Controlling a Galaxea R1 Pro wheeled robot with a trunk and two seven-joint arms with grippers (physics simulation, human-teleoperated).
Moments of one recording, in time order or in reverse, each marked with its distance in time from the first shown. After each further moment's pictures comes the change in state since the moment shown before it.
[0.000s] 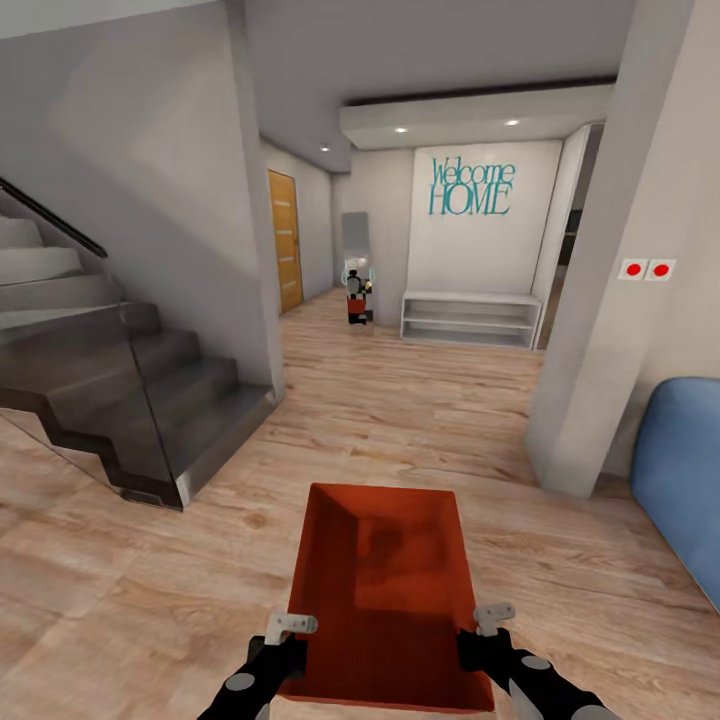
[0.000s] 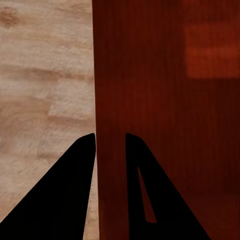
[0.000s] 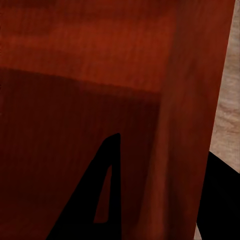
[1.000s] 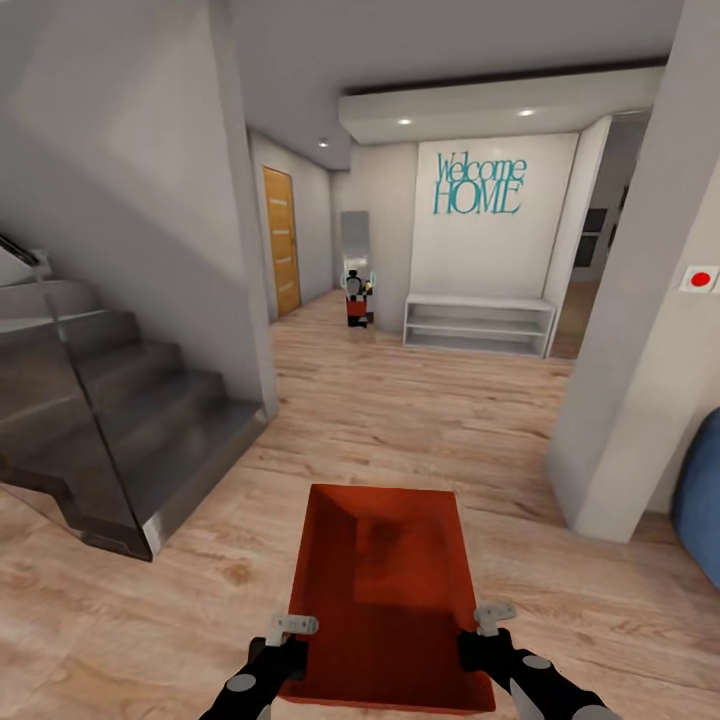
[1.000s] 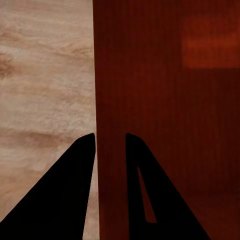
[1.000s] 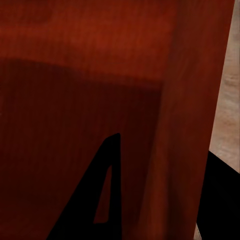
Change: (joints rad) left arm 0.000 0.000 -0.017 0.000 0.020 0.001 0.013; right arm 0.000 -0.003 0.009 -0.003 -0.006 0.009 0.002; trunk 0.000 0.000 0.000
